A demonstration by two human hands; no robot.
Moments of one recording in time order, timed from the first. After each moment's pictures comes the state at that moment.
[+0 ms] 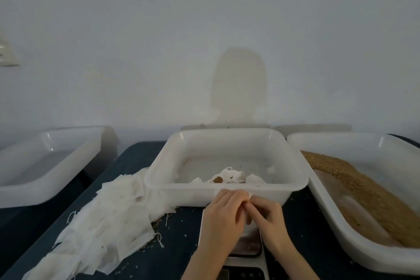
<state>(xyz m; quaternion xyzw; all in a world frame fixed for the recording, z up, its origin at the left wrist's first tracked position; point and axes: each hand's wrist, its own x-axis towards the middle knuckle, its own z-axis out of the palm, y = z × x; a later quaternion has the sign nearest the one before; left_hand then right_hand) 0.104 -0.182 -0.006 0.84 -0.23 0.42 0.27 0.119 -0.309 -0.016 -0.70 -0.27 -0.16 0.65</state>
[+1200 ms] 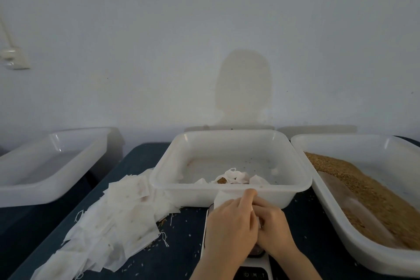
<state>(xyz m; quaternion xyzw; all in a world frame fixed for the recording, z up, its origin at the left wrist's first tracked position) 0.068 -0.197 0.028 0.93 -0.14 0.31 0.15 0.121 -0.309 -0.025 -0.81 -0.30 -0.25 0.45</state>
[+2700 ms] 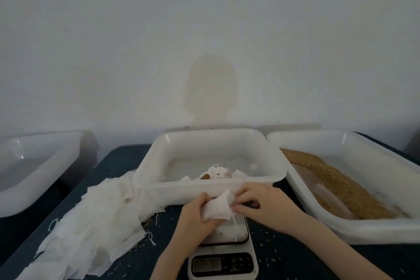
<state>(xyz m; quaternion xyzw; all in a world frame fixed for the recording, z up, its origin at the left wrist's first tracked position) 0.097 -0.136 -0.019 0.85 -0.13 0.12 0.49 0.097 -0.342 0.050 -0.92 -0.30 -0.05 0.25</state>
